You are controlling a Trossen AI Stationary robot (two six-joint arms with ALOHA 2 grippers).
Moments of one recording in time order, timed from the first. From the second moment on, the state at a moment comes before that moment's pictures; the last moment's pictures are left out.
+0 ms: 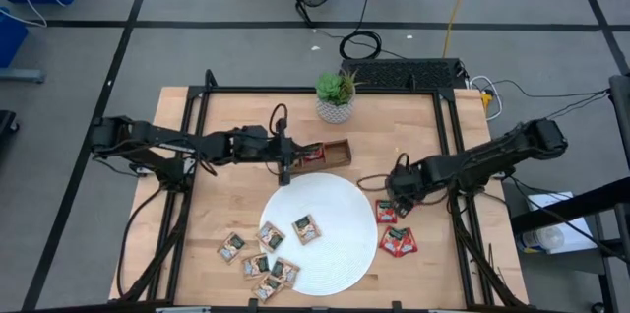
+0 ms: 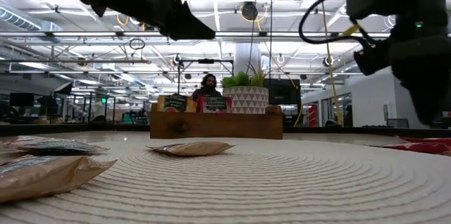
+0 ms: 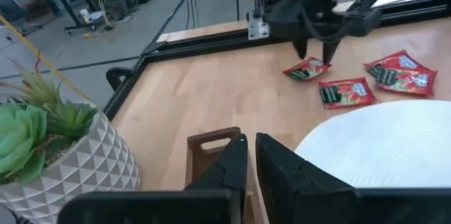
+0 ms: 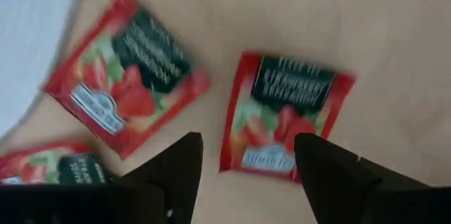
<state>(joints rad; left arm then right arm) 0.08 1.38 0.71 0.37 -0.05 0.20 0.21 1.29 0.67 -0.89 -0.05 0.99</state>
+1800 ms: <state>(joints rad) 0.08 1.38 0.71 0.27 -0.05 0.18 0.34 1.51 0.59 -1.10 -0.08 1.12</state>
